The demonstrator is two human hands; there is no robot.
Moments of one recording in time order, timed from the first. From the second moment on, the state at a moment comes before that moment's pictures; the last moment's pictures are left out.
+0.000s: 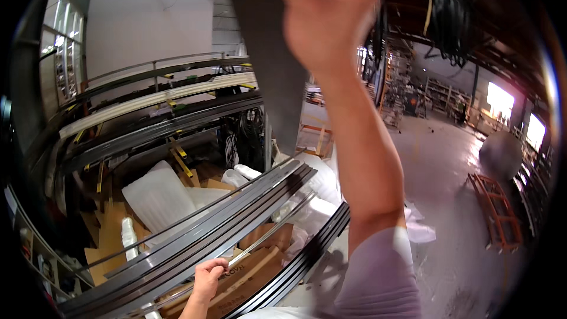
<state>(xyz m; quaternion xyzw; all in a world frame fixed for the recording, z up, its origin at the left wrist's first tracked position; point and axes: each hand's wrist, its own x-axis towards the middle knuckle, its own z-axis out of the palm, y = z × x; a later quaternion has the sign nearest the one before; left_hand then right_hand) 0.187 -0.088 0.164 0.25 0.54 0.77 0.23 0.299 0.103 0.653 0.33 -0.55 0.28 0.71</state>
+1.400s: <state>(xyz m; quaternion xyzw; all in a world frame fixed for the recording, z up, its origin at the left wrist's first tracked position) 0.238 -0.155 0.147 -0.23 0.31 0.92 0.10 0.276 0.238 0.125 -0.32 -0.31 0.84 0.33</state>
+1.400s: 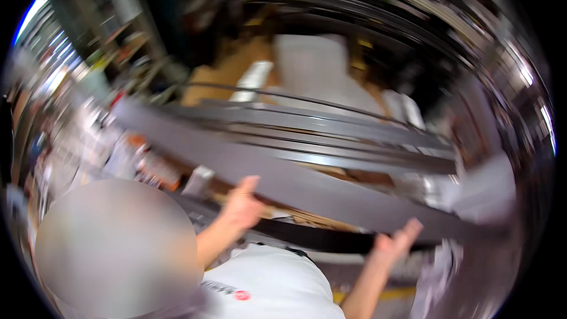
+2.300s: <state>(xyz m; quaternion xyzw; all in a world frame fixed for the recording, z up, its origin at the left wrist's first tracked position) 0.194 -0.375 -0.080 -0.47 0.24 0.85 -0.03 0.208 0.047 -0.046 -0.42 -0.06 0.90 0.09</state>
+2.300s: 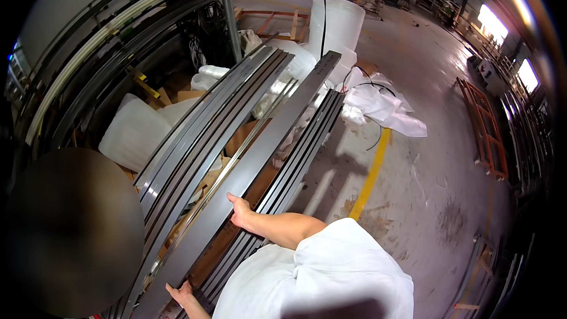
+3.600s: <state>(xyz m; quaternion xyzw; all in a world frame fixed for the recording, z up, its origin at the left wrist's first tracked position) 0.379 -0.083 -0.022 -0.33 0.29 0.78 0.45 0.407 0.329 -0.013 -0.51 -0.38 0.77 0.08</state>
